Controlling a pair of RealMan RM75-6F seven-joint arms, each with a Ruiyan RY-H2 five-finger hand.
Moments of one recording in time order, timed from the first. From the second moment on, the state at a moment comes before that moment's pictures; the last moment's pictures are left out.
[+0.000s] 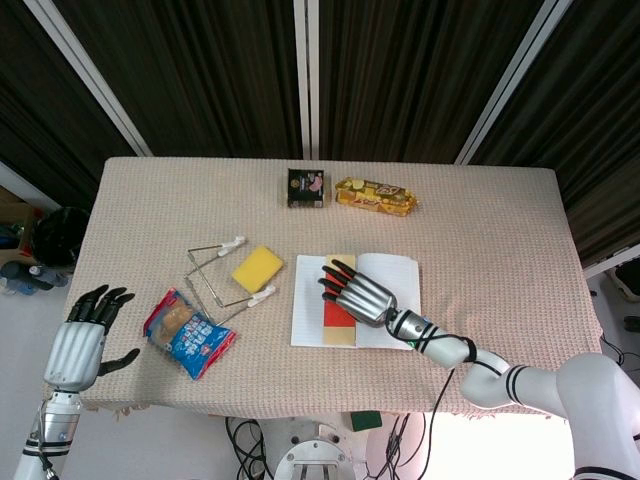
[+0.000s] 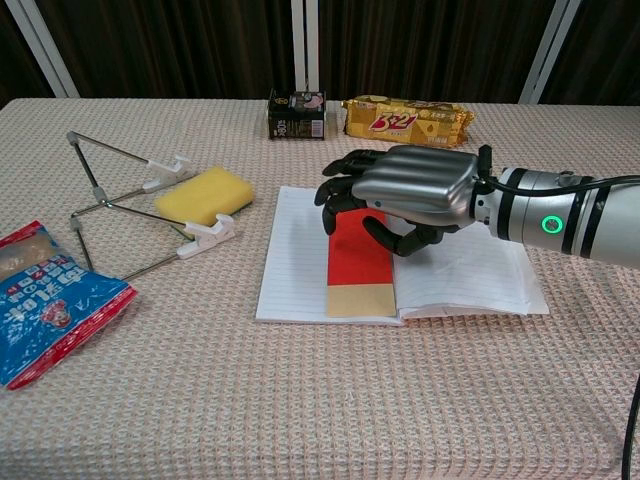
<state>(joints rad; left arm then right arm) -0.07 -1.28 0.00 -1.64 1.60 1.53 0.14 0.90 -1.65 -0.03 -1.18 -1.63 0.93 -0.07</state>
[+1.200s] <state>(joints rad) -0.09 -1.30 0.00 -1.62 1.61 1.52 0.12 0.60 -1.43 -0.02 -1.35 -1.35 0.94 0.08</state>
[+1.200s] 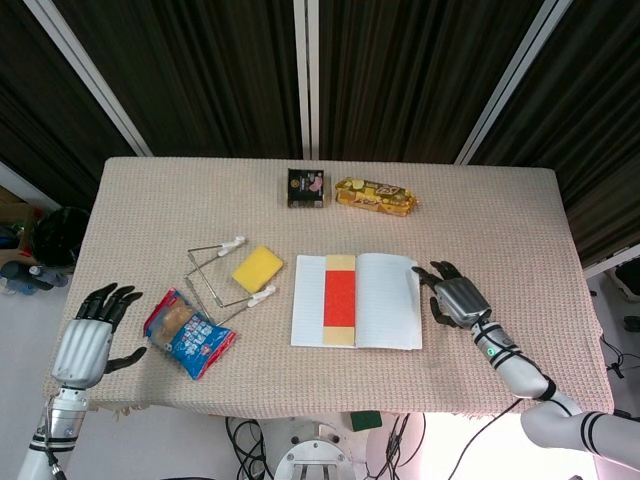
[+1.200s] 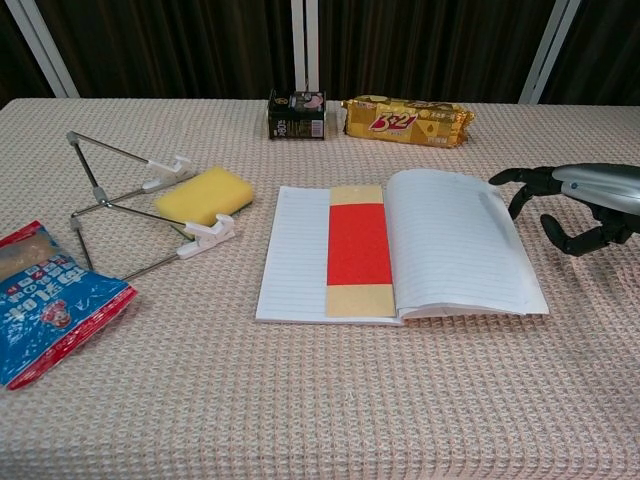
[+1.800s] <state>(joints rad) -0.07 -1.30 0.00 -1.59 1.60 1.54 0.09 0.62 -1.45 0.05 -1.44 -1.47 1.00 0.20</state>
